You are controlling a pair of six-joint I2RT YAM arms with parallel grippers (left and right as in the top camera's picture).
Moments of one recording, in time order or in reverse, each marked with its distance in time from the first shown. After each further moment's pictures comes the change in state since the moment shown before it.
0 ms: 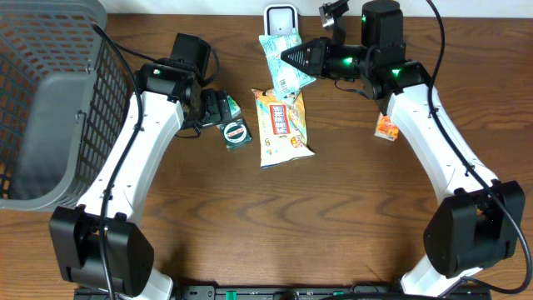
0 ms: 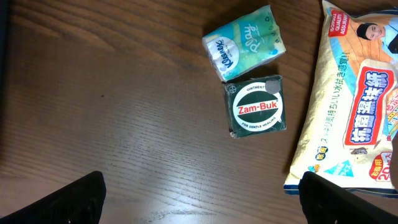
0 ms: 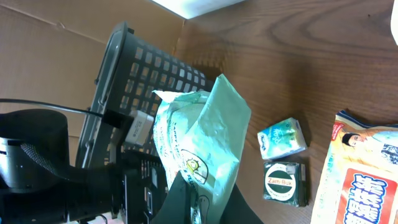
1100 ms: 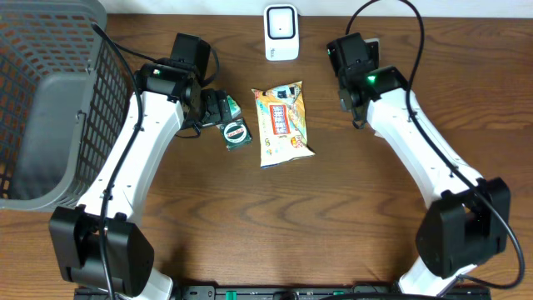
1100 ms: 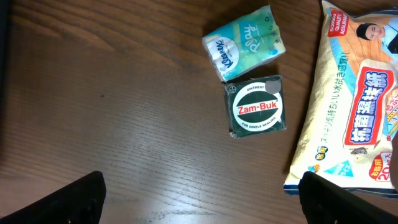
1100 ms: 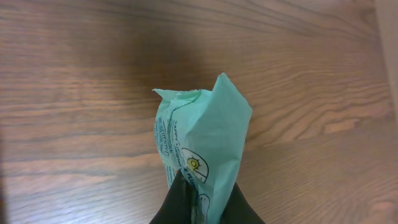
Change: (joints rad) left arm 0.000 0.000 0.000 0.000 0.000 0.000; right arm 0.104 0.025 -0.002 -0.567 1.460 -0.389
